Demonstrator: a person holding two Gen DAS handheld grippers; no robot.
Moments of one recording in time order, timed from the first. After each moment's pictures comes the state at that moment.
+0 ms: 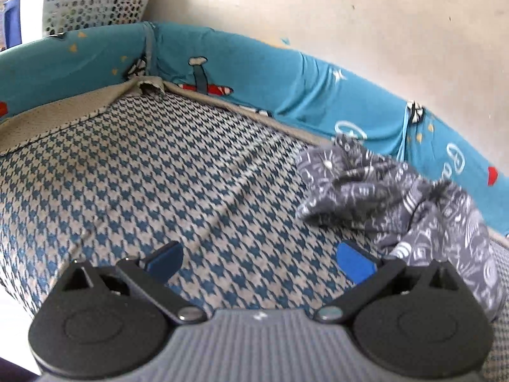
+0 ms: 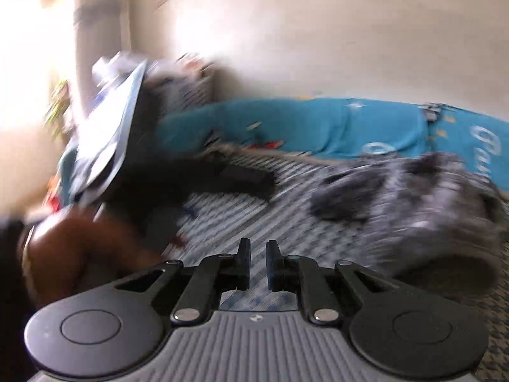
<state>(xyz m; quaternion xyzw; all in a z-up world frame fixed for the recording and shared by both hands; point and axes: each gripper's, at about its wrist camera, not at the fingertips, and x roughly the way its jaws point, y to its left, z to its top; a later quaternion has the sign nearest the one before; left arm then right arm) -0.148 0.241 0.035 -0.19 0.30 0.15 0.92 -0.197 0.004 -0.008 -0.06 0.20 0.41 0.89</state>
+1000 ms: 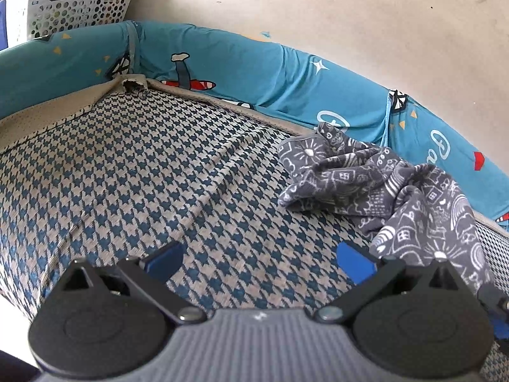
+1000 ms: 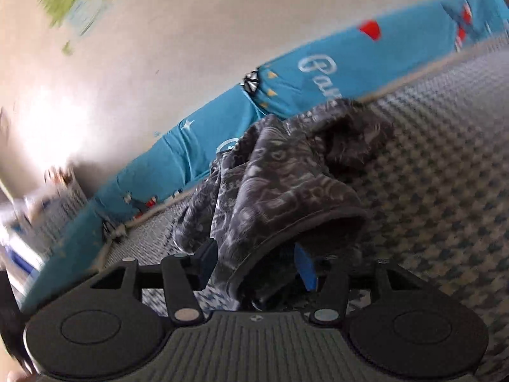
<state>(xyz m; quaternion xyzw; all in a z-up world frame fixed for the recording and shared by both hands) -0.146 0.221 0.032 -0.17 0.32 0.12 0.93 -0.123 -0.112 -0.010 0.24 0.29 0.20 0.90</state>
